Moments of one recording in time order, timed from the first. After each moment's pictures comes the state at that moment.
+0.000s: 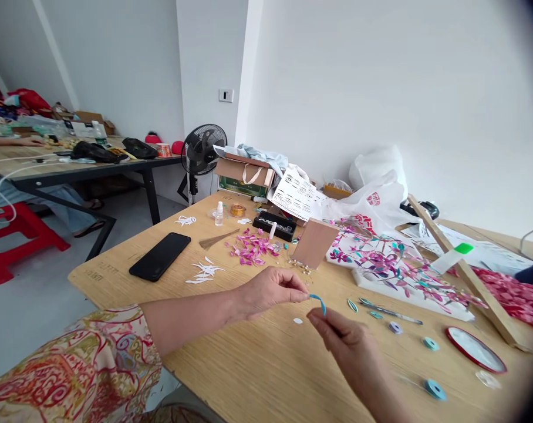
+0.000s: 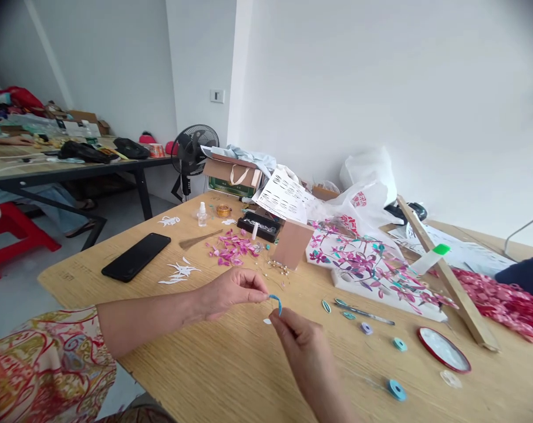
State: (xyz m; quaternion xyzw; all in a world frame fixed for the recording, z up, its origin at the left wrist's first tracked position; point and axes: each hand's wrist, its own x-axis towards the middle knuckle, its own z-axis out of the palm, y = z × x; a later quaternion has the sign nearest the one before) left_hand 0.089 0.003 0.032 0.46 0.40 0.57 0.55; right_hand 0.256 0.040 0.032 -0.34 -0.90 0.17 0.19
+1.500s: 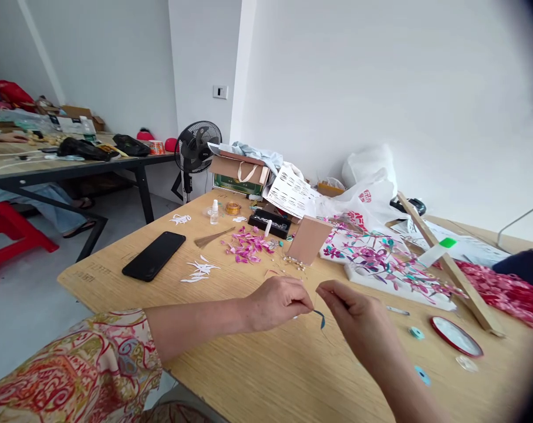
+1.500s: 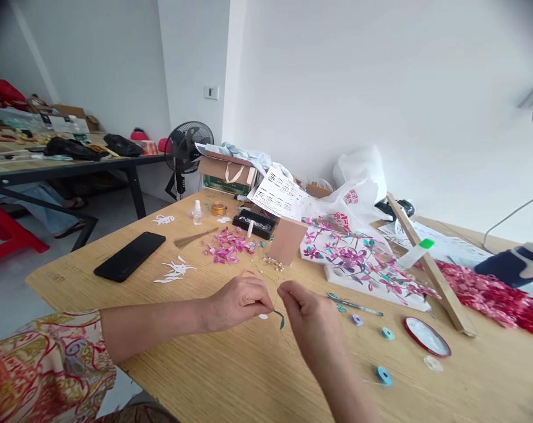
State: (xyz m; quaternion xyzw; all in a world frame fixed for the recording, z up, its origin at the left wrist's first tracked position) left_hand 0.100 0.005 0.026 0.75 0.45 0.45 0.19; right_hand 0.251 0.048 0.071 -0.40 -0.88 0.13 0.22
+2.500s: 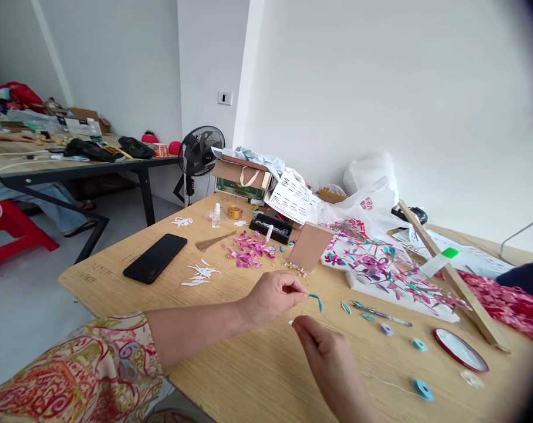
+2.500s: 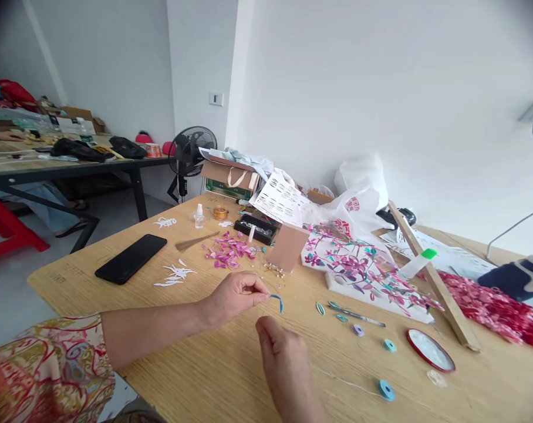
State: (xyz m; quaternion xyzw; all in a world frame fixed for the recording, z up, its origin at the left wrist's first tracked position) left_hand 0.099 0.008 0.027 0.57 0.50 0.57 0.32; right_hand 0.247 0.024 0.017 -0.37 -0.90 0.16 0.18
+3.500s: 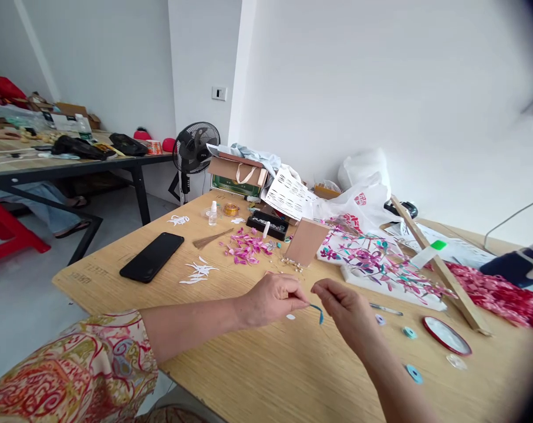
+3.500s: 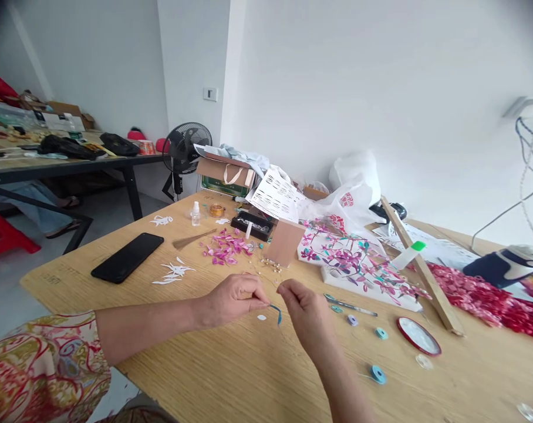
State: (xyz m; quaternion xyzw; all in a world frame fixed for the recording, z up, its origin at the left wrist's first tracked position) left_hand 0.096 0.001 0.030 0.68 0.43 0.52 0.27; right_hand 0.248 0.064 0.060 -0.40 -0.86 0.21 0.22
